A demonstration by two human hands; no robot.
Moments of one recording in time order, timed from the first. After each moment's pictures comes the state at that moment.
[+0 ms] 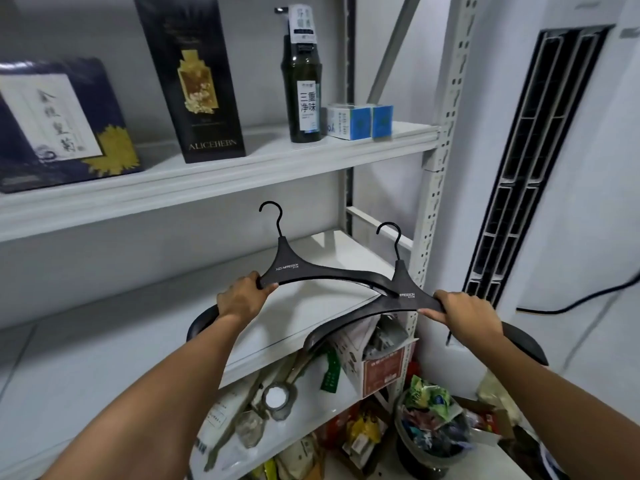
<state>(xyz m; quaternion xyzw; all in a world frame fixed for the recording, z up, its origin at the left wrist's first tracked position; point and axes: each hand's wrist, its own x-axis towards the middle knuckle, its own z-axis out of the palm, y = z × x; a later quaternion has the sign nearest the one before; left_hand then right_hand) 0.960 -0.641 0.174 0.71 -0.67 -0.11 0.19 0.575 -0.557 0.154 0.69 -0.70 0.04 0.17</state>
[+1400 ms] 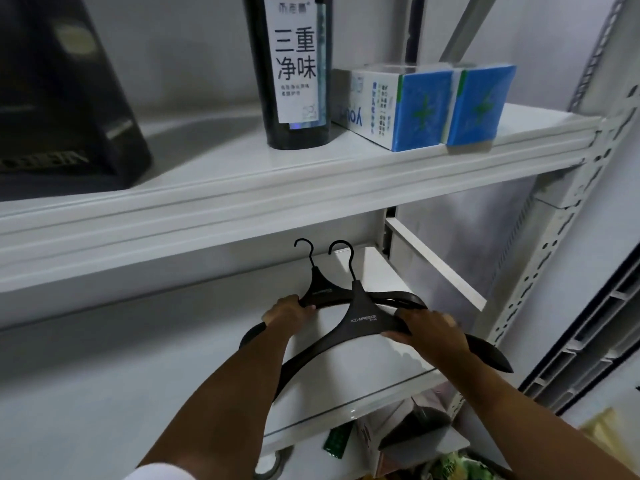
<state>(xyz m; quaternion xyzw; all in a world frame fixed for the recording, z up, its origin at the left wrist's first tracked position) 0.875 -0.879 0.084 0.78 -0.57 -0.24 0.04 0.602 -0.830 0.092 0.82 -0.57 0.06 0.07</state>
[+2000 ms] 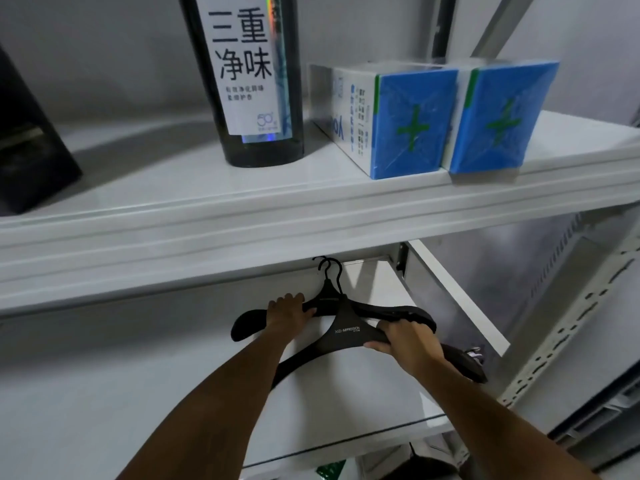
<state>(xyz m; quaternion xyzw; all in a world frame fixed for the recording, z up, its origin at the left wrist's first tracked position) 0.875 -0.930 0.061 0.76 -0.64 -0.10 -0.03 0.625 -0.899 0.077 0.85 -0.53 -0.01 0.02</state>
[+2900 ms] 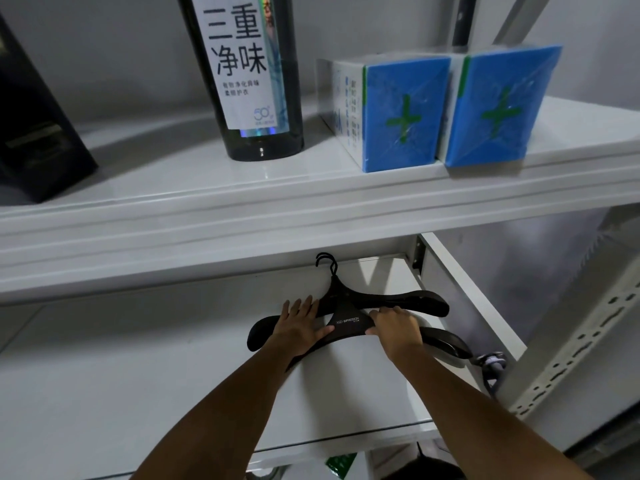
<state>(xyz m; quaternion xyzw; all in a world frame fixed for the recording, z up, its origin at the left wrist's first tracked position) 0.876 -0.891 0.046 0.71 -0.69 -0.10 -0.08 0.669 -0.916 0.061 0.83 -0.56 -0.02 0.03</state>
